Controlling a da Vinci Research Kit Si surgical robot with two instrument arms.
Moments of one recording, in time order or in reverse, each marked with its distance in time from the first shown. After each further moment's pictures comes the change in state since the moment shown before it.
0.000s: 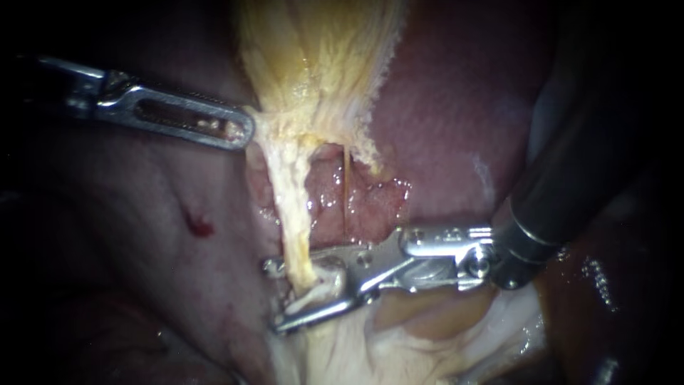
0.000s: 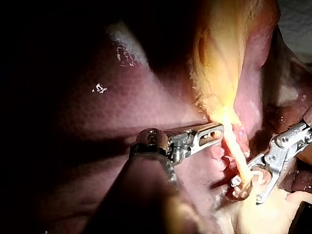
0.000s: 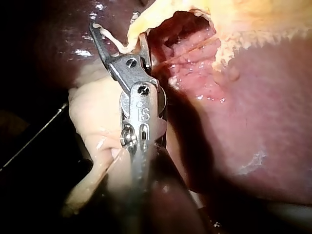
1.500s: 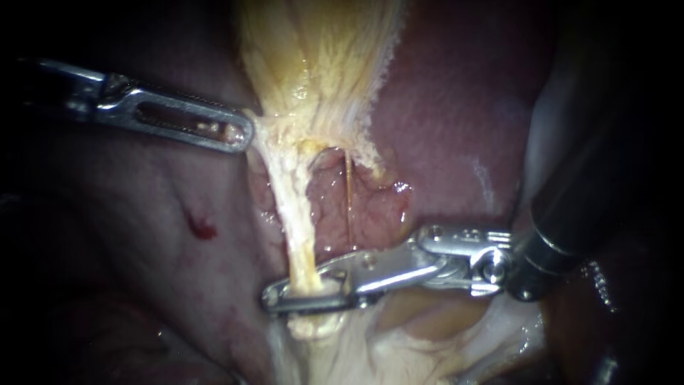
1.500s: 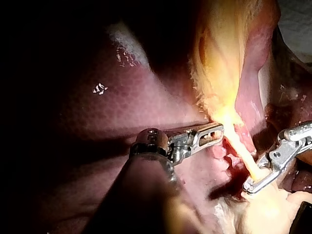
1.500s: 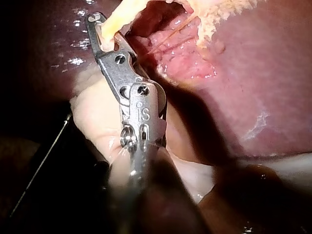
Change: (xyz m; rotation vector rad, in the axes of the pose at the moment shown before) right arm 0.000 -0.001 -0.002 0.023 0.007 0.159; left arm 0.000 0.000 0.000 0.001 0.000 0.000
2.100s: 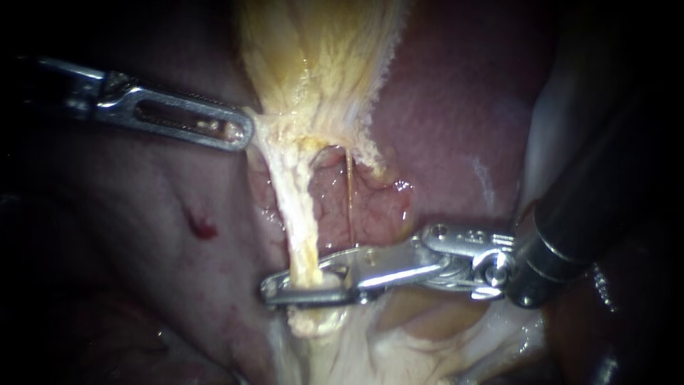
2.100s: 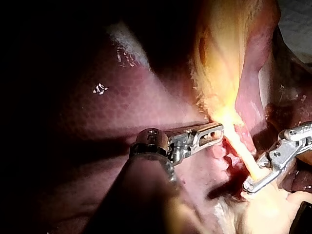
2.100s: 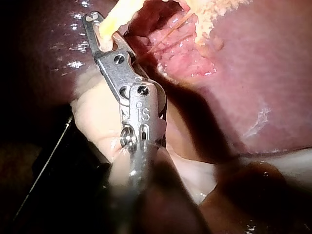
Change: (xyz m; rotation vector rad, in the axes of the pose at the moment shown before) right arm 0.000 0.000 0.000 0.009 0.000 -0.003; left arm 0.000 0.000 0.000 0.000 0.000 0.000
